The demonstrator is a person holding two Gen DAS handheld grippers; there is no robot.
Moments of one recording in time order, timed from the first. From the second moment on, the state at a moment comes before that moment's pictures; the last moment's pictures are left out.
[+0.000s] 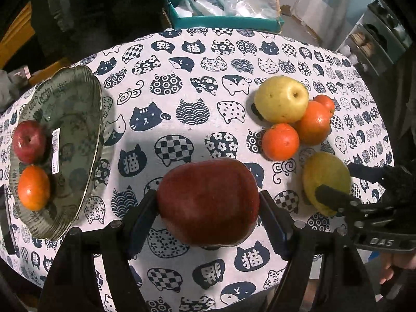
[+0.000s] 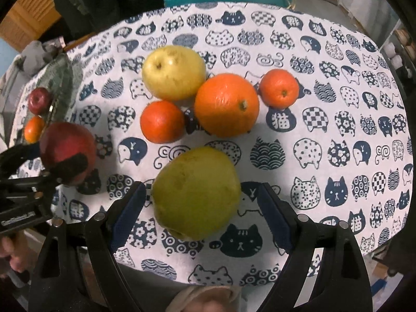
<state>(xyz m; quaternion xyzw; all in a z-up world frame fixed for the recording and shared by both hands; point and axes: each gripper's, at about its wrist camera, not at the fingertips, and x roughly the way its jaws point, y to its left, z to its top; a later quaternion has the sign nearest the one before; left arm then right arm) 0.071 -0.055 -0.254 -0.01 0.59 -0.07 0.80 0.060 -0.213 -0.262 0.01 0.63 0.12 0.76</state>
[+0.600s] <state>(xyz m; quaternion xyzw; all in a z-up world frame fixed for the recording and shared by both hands) 0.072 -0.057 -0.251 -0.02 0.59 -0.07 0.80 0.063 -0.207 -0.281 0.02 0.65 0.13 0.75</state>
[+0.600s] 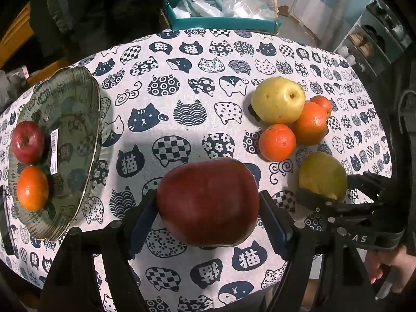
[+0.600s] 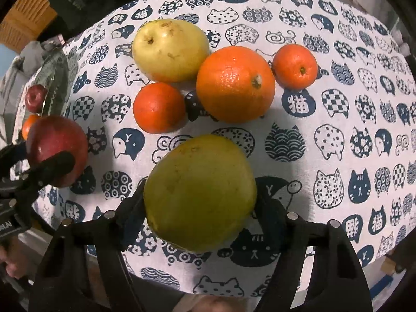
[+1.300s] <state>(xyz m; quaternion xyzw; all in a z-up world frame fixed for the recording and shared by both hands) 0.063 -0.055 -0.197 -0.01 0.53 -0.08 0.84 0.058 -0.212 -0.214 -0.03 0.55 0.11 0.83</state>
